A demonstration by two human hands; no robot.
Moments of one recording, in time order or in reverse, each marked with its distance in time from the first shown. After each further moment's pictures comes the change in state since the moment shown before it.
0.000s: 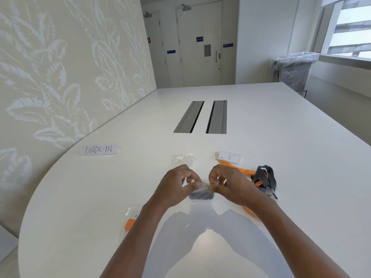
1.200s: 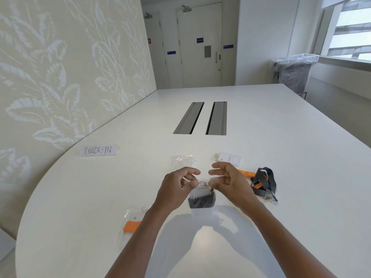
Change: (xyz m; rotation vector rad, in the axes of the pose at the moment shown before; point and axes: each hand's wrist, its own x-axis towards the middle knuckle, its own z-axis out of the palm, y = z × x) left_hand -0.001 0.002 0.010 -0.136 0.101 -0.145; right_hand -0.002 0.014 0.021 0.549 0.199 0.264
